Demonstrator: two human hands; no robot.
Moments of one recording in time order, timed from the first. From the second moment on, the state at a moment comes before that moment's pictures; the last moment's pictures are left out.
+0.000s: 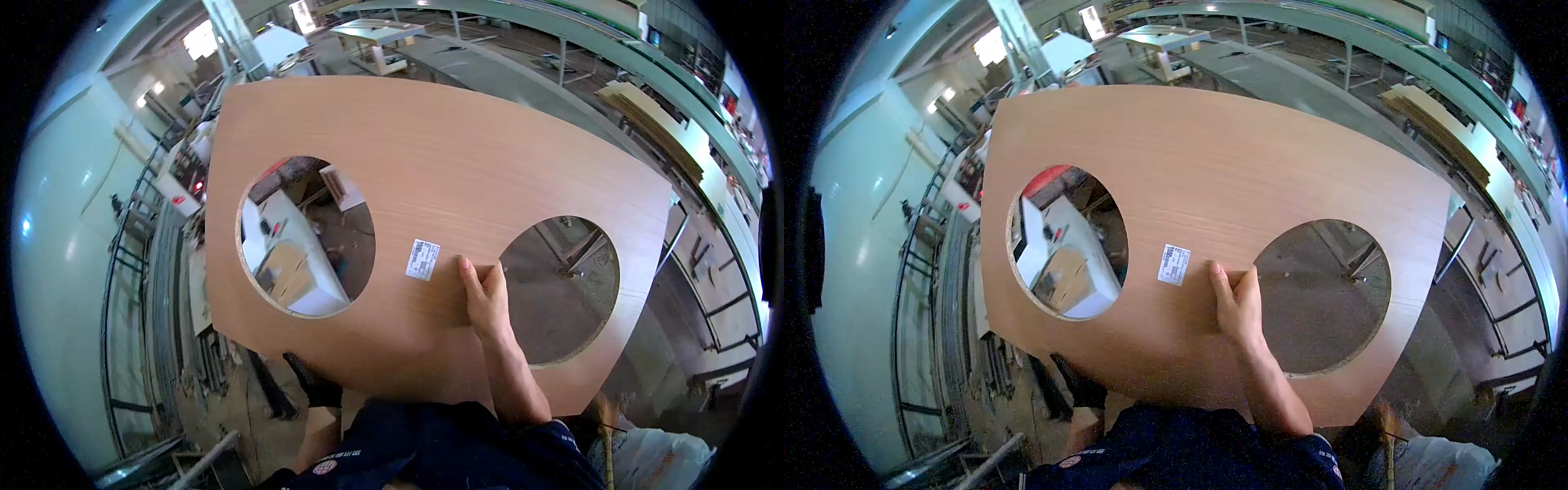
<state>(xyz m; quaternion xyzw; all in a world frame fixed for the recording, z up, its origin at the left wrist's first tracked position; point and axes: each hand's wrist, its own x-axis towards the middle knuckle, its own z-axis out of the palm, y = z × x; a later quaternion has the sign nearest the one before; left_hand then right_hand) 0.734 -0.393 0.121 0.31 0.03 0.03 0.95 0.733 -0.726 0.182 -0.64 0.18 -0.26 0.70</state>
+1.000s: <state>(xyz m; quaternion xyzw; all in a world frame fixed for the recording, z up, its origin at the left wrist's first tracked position) 1.326 -0.655 -0.051 0.21 0.12 -0.18 0.95 1.136 -0.939 0.102 -0.53 0.35 -0.43 0.64</state>
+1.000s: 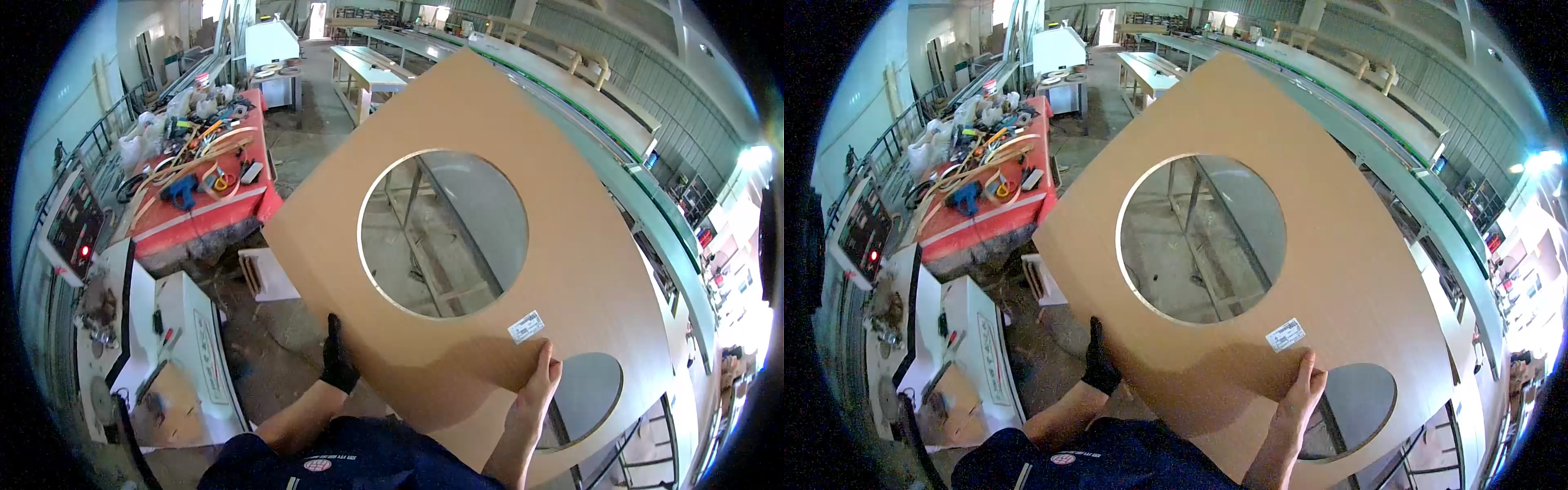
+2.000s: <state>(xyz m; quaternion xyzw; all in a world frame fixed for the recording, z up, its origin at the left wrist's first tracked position) 2.117 -0.885 -0.039 0.35 0.20 -0.15 0.90 1.975 -1.219 0.062 -0.55 0.37 -0.33 0.68</state>
